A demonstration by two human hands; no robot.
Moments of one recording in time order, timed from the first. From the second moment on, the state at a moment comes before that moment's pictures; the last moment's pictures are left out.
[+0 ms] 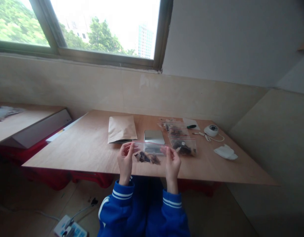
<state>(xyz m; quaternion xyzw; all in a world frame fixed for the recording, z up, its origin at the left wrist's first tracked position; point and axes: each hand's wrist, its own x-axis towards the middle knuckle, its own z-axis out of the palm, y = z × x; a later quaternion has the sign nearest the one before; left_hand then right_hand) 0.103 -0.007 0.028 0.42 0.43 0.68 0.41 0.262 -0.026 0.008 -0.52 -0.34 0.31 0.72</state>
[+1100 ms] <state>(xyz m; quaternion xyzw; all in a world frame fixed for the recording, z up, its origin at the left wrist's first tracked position) 0.103 -0.023 0.000 0.43 0.47 0.65 0.41 0.263 -0.031 -0.009 -0.47 -0.30 0.41 0.72</state>
